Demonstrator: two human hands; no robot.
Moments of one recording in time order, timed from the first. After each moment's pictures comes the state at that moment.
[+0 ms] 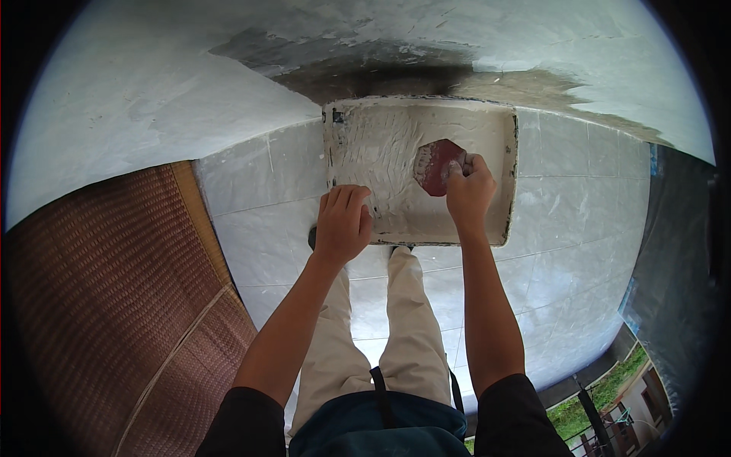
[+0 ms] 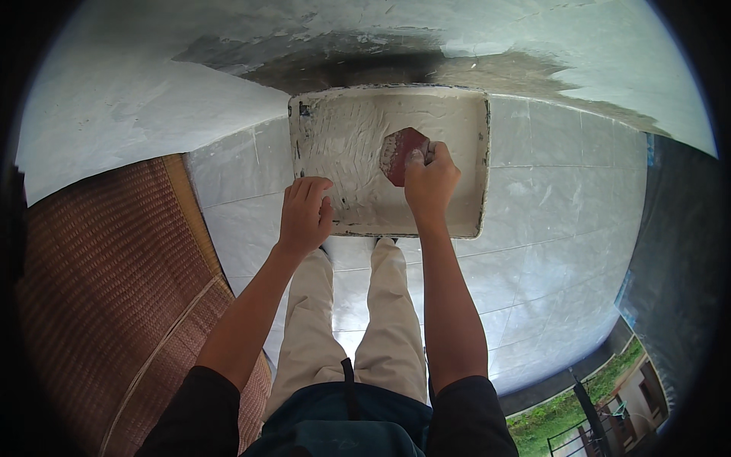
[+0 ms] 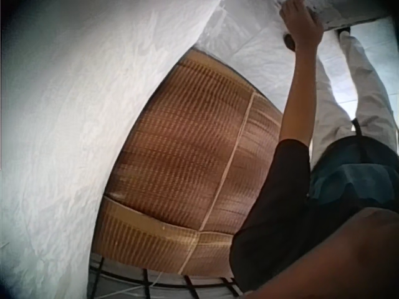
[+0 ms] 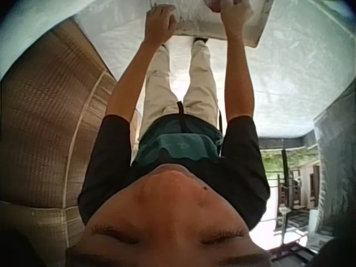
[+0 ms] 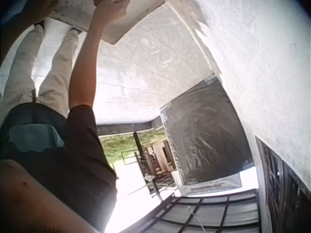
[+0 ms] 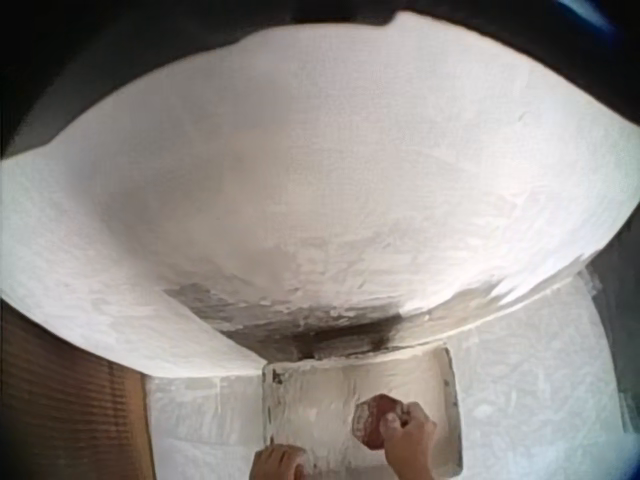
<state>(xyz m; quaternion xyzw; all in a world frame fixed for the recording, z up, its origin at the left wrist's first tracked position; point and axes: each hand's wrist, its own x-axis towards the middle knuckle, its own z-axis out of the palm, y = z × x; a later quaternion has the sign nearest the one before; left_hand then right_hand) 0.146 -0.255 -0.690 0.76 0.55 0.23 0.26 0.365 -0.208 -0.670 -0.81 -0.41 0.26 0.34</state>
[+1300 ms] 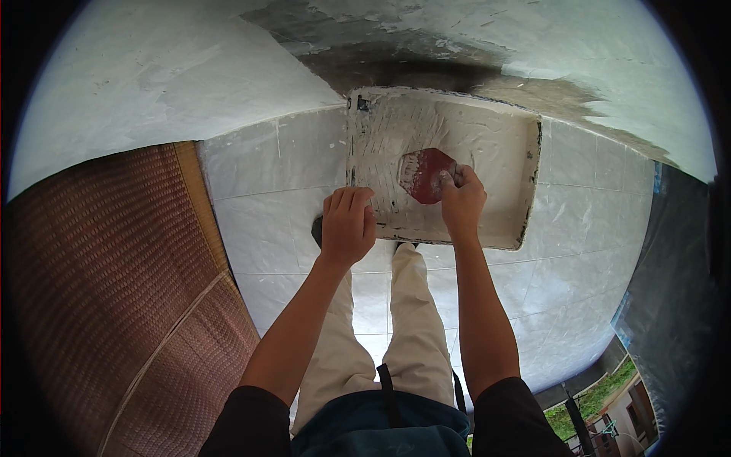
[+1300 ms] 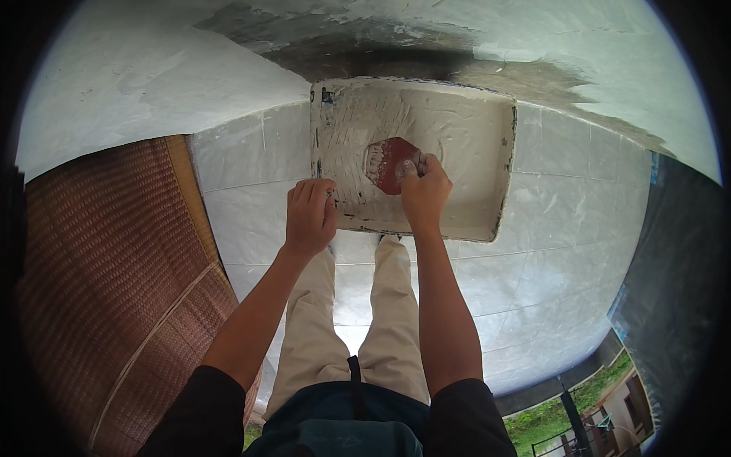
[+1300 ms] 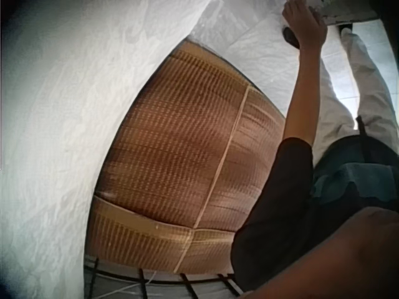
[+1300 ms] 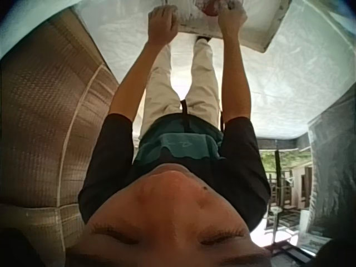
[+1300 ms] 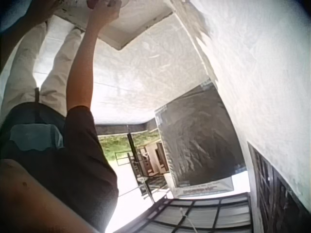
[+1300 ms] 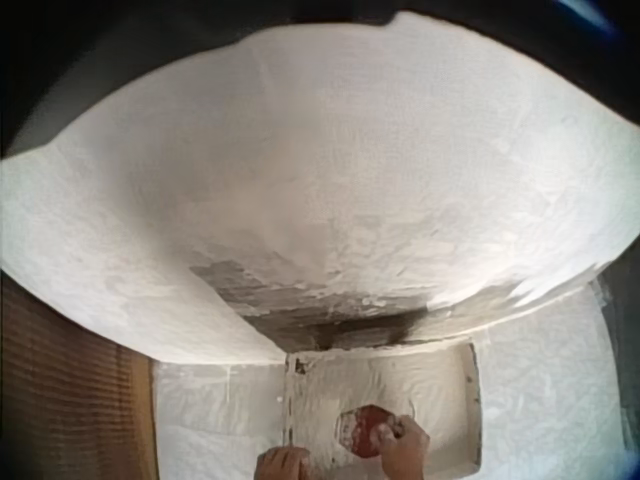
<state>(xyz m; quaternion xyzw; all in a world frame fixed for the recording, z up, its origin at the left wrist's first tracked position) 0.130 -0.279 -0.700 0.72 0.59 0.25 0.25 0.333 -0.233 -0.704 -0.79 -0.37 0.35 0.33</state>
